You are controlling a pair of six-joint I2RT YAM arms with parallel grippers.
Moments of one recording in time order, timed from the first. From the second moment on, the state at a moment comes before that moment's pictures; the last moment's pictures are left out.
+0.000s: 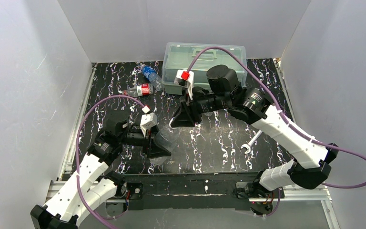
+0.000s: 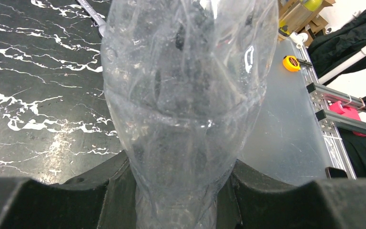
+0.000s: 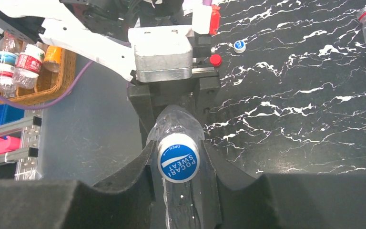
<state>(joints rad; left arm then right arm) -0.49 0.74 0.70 -0.33 1.10 -0.05 0.98 1.39 1.72 -0.74 -0.60 0.07</state>
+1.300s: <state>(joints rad) -0.49 0.79 0.74 -0.34 0.45 0.11 0.97 1.43 1.84 -0.73 -0.08 0.31</state>
